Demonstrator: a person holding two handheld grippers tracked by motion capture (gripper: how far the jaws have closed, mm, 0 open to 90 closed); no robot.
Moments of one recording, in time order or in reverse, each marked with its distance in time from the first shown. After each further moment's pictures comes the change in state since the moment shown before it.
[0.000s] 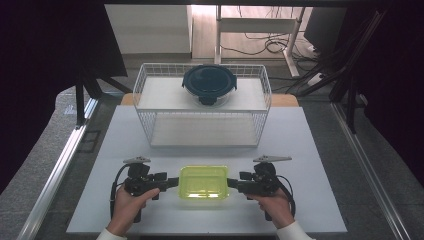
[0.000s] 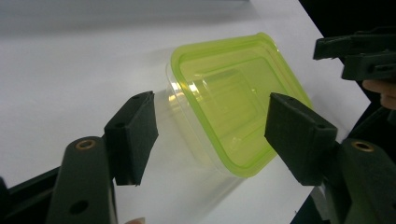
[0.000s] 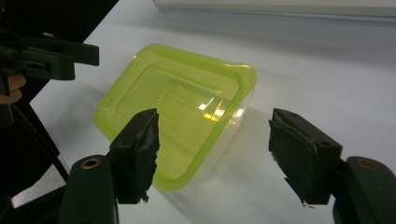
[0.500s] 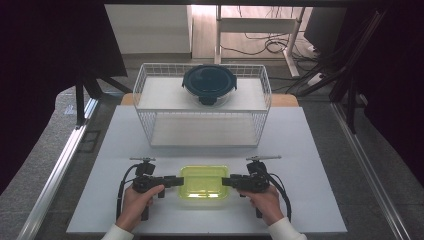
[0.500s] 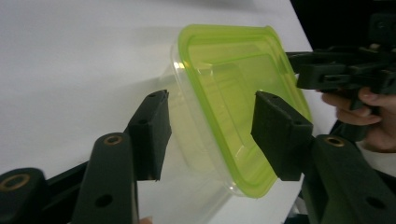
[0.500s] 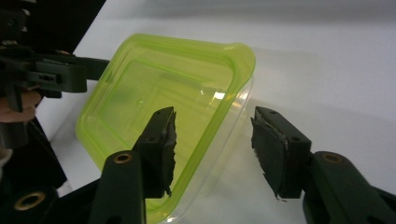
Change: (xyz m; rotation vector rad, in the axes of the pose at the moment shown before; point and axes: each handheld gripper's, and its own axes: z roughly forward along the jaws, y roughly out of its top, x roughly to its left) left arm 0.020 -0.003 0.030 0.046 -0.129 -0.141; right arm -0.017 -0.004 0.036 0.054 0.050 0.116
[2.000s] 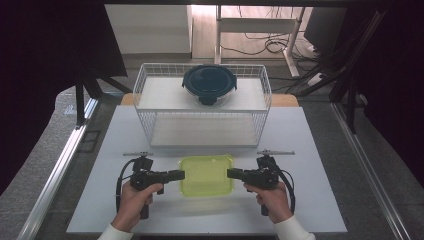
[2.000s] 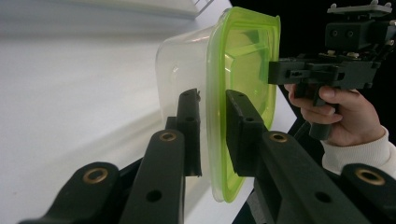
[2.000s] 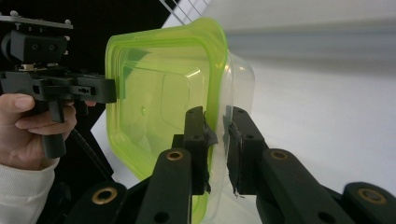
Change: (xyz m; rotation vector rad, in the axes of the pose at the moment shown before) left arm -0.045 0.015 -0.028 -0.085 -0.080 0.079; right arm 0.016 0.015 -0.039 -0.105 0.127 0.005
